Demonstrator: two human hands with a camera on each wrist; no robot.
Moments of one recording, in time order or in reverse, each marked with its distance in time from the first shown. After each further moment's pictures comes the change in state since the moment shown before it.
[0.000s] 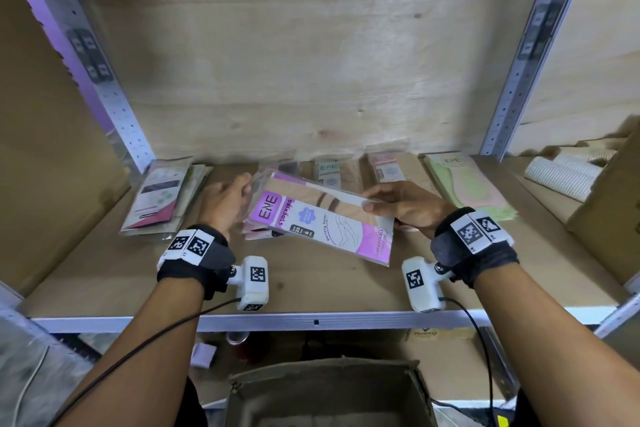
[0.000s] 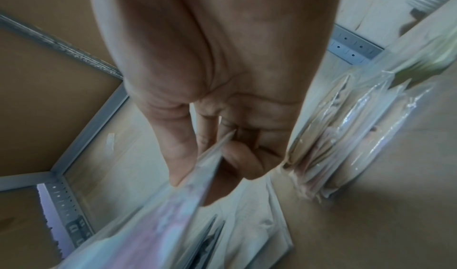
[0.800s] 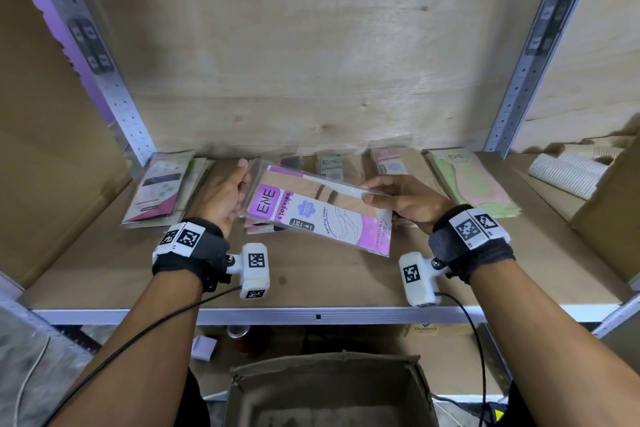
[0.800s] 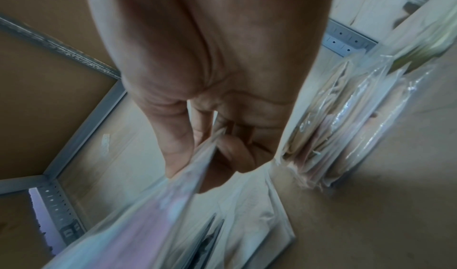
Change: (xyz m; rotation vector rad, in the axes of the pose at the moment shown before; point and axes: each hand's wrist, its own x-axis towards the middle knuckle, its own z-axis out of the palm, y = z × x) left_hand 0.006 -0.004 -0.007 -0.098 -0.116 -0.054; right_hand 0.006 0.005 0.007 0.094 0.032 -0.053
